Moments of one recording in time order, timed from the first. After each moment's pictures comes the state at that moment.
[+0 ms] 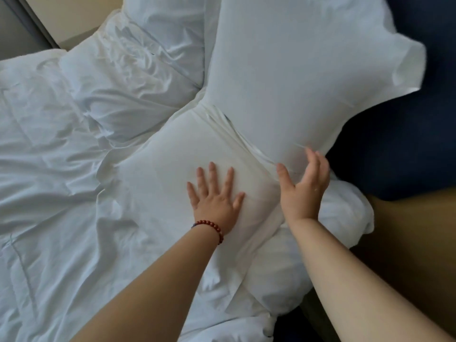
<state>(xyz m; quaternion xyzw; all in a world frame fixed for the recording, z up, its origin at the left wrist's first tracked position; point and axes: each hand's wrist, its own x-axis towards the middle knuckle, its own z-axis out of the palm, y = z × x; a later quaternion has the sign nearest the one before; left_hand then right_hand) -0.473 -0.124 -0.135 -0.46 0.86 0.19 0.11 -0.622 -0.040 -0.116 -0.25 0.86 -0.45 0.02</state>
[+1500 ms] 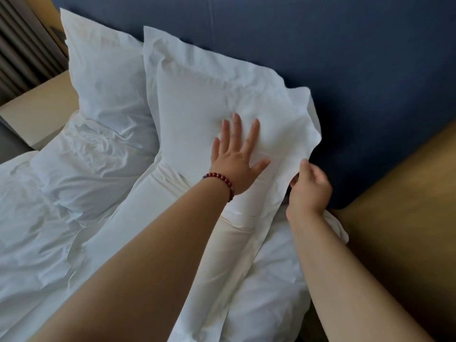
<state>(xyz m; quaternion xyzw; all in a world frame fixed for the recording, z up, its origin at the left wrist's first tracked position) -0.660 -0.136 0.013 -0.21 0.97 0.15 -0.02 -0.720 0.003 -0.023 0.09 0.68 -0.73 0.07</state>
